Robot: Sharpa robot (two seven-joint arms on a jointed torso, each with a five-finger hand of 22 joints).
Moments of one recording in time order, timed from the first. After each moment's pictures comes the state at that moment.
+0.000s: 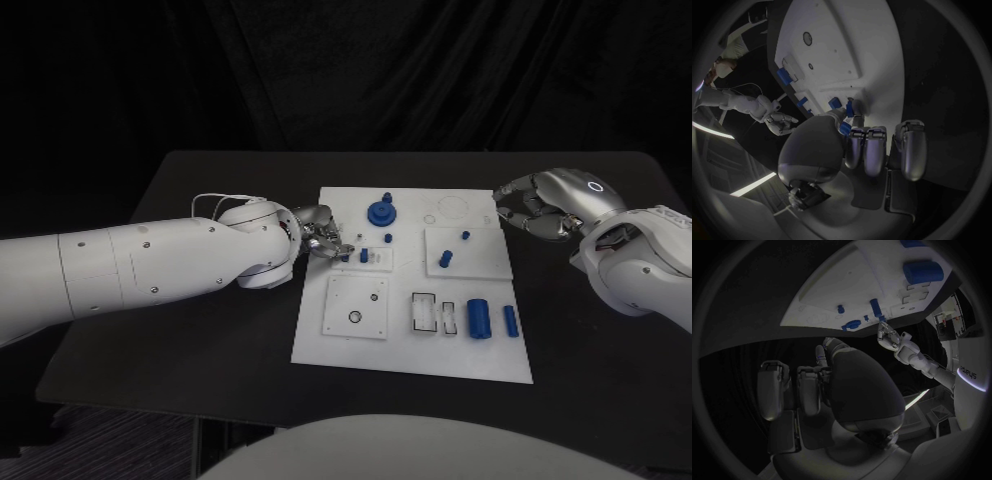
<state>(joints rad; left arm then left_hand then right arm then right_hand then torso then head) 1.26 -0.75 -0.20 1.54 -1.14 -0.17 -0.46 1.21 -0.02 0.27 0.28 0.34 1.09 0.02 0.12 1.12 1.47 -0.04 1.57 1.31 1.47 -0.09 1.57 1.31 0.03 1.47 0.02 1.44 1.31 1.31 -1.02 -0.25 1.59 -1.58 -0.58 -0.16 1.49 -0.06 0.24 0.27 0.41 0.87 0.09 0.10 0.32 1.46 0.00 1.52 1.31 1.47 -0.06 1.56 1.31 0.02 1.46 0.05 1.45 1.31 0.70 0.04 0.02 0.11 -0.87</state>
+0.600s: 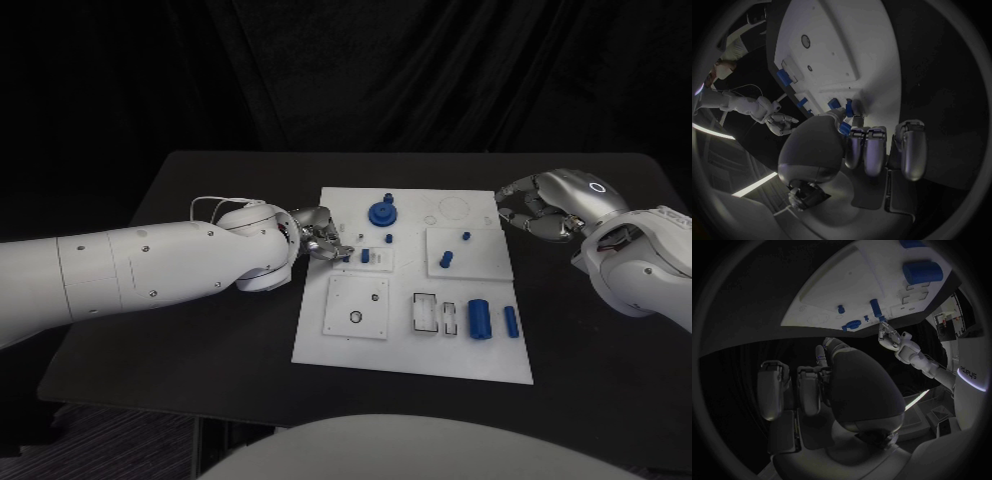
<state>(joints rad) 1.25 -0.77 -0.20 1.54 -1.16 -0.19 -0.45 1.21 -0.02 0.27 0.28 0.34 1.09 0.02 0.12 1.12 1.47 -0.04 1.57 1.31 1.47 -0.09 1.57 1.31 0.03 1.47 0.02 1.43 1.31 1.31 -1.02 -0.25 1.59 -1.58 -0.57 -0.16 1.49 -0.06 0.24 0.27 0.41 0.87 0.09 0.10 0.32 1.46 0.00 1.52 1.31 1.47 -0.06 1.56 1.31 0.02 1.46 0.05 1.45 1.31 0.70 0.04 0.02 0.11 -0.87</state>
